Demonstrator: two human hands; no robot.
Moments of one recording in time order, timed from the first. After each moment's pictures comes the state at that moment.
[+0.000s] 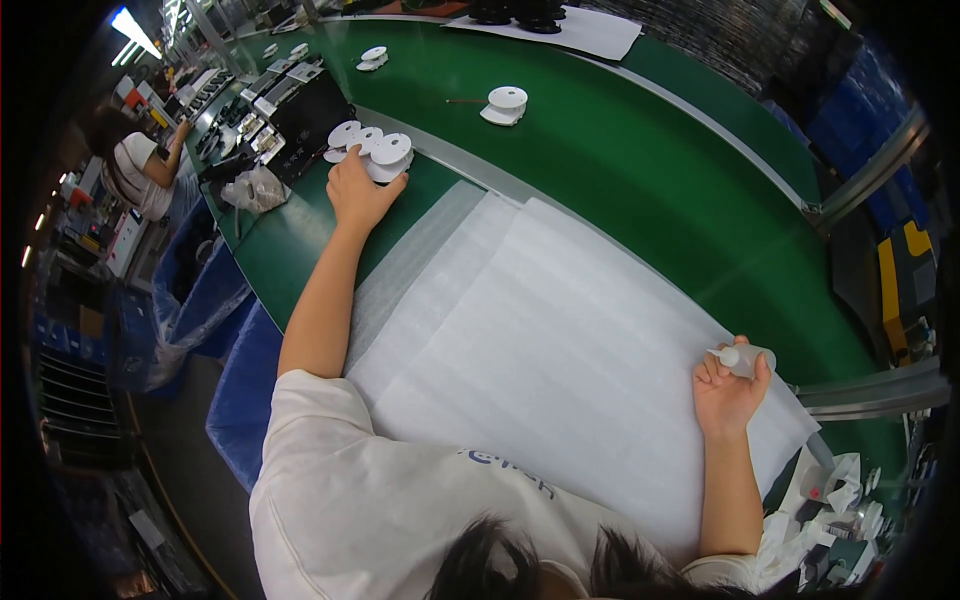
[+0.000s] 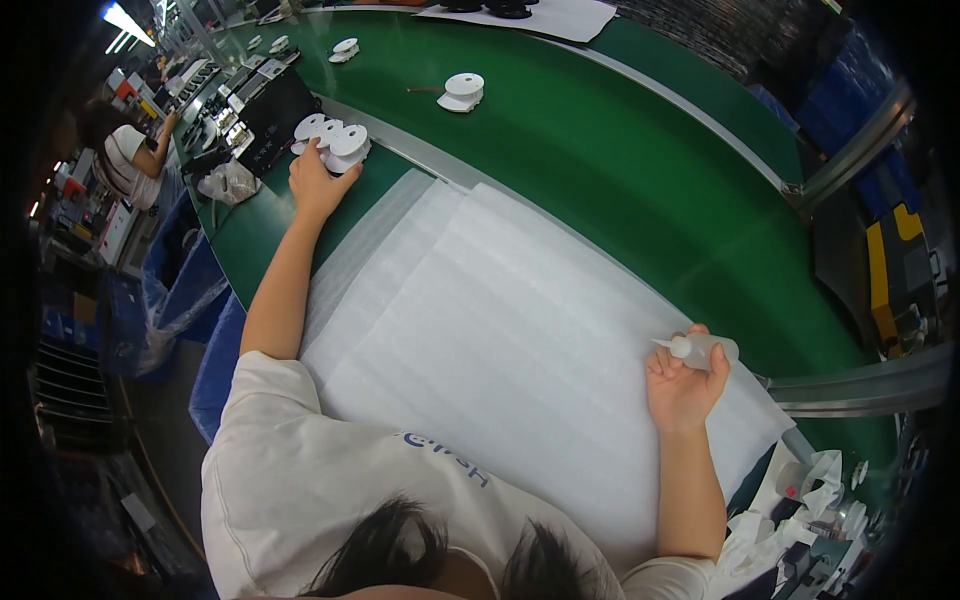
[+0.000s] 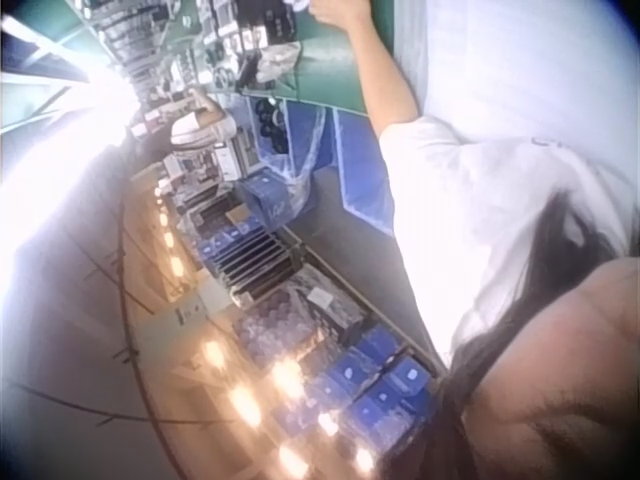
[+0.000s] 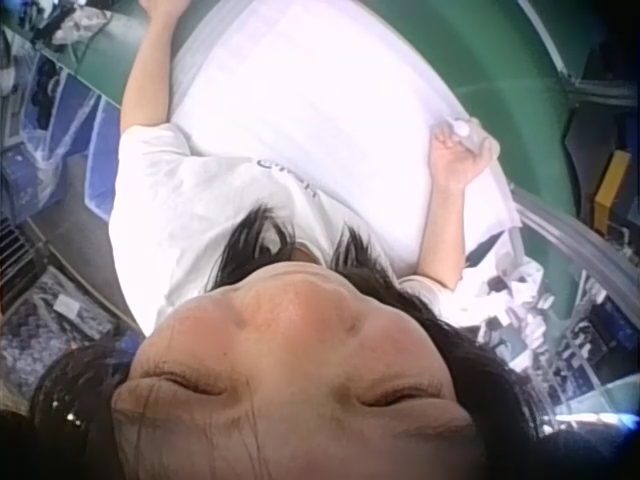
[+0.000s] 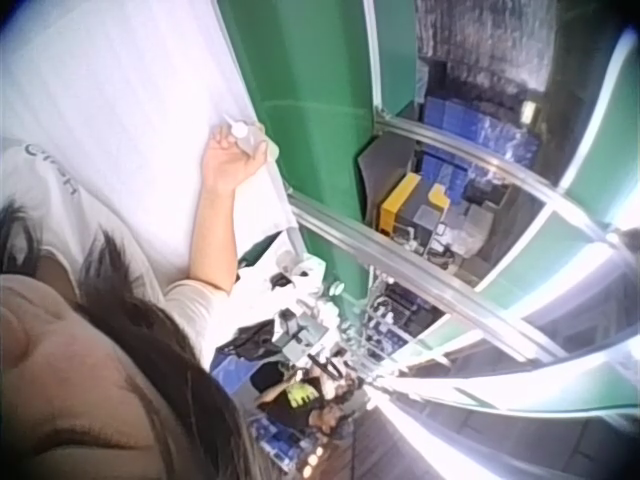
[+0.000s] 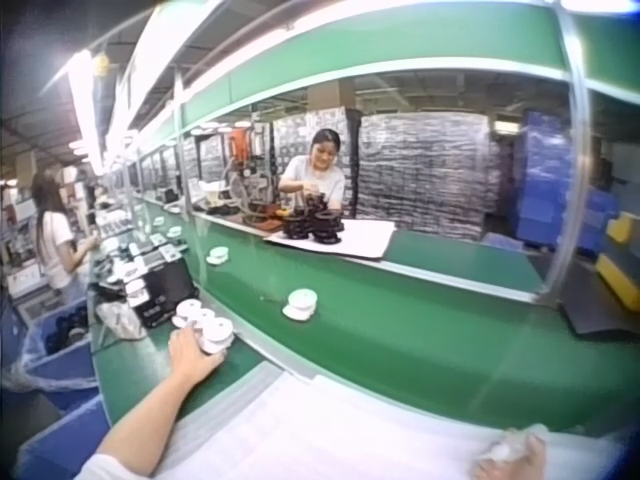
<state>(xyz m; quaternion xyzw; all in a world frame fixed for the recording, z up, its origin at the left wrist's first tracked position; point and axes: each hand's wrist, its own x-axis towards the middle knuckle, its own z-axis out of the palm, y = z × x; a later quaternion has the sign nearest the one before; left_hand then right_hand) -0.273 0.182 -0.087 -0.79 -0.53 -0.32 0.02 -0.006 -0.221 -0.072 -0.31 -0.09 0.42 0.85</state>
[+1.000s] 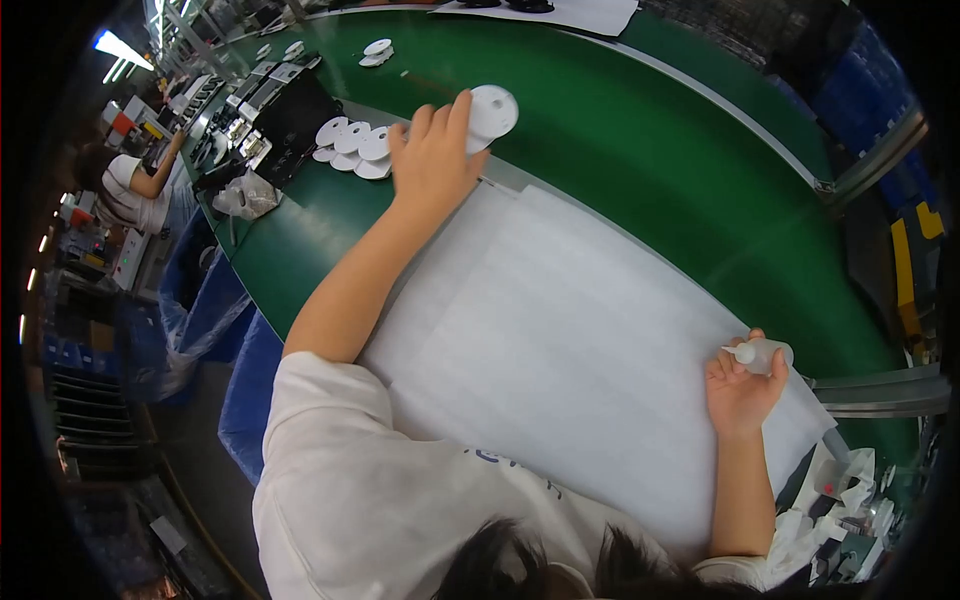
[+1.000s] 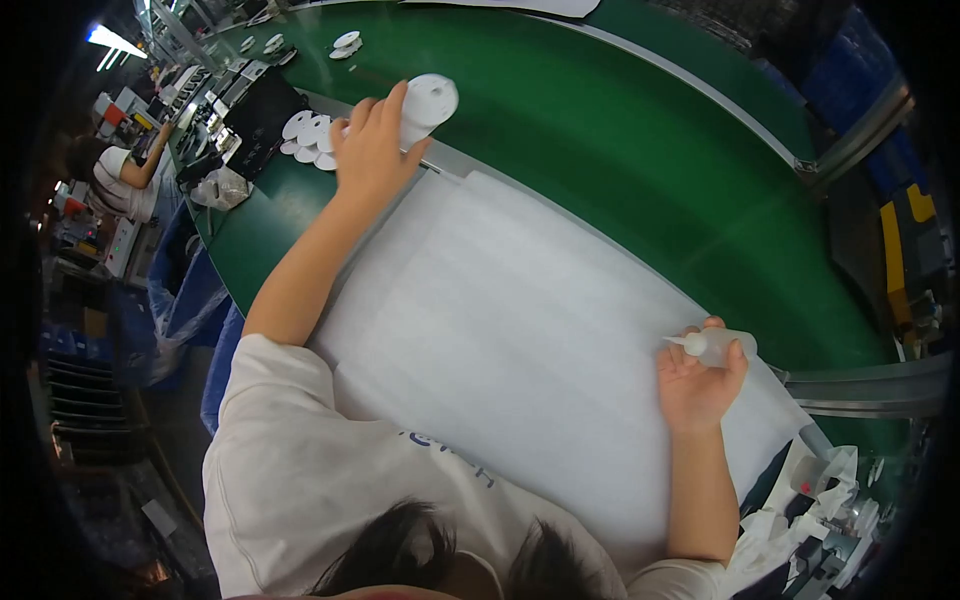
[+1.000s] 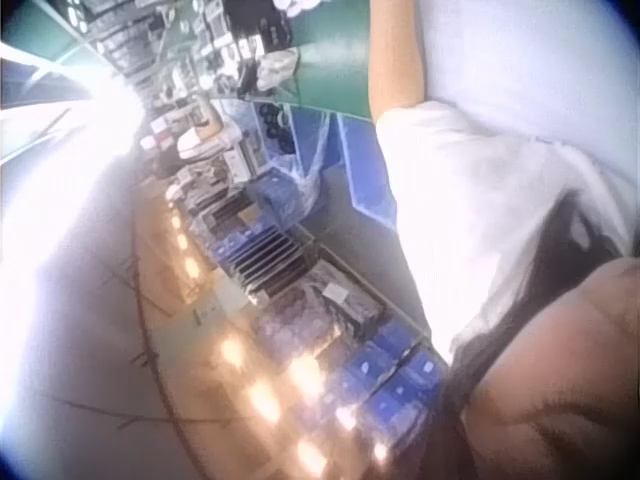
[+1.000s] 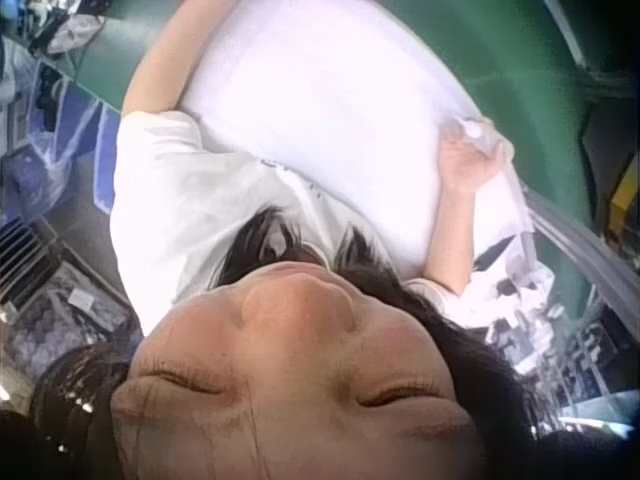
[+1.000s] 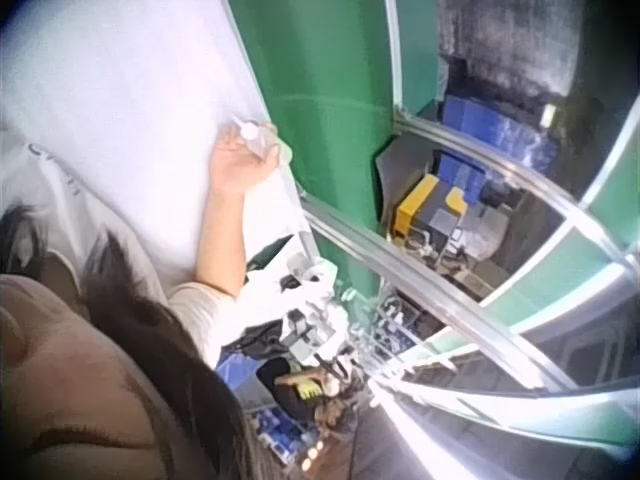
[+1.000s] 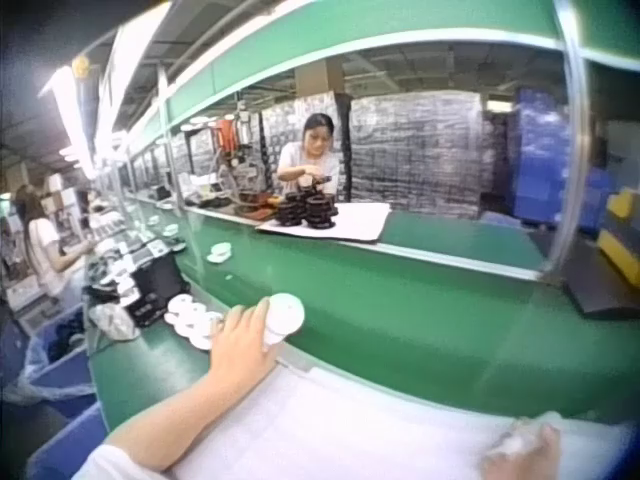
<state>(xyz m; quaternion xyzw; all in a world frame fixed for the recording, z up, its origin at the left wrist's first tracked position) -0.182 0.124 -0.052 -0.87 -0.32 -0.33 0.18 -0.003 -0.222 -0.072 -0.31 -0.08 0.43 0.84</state>
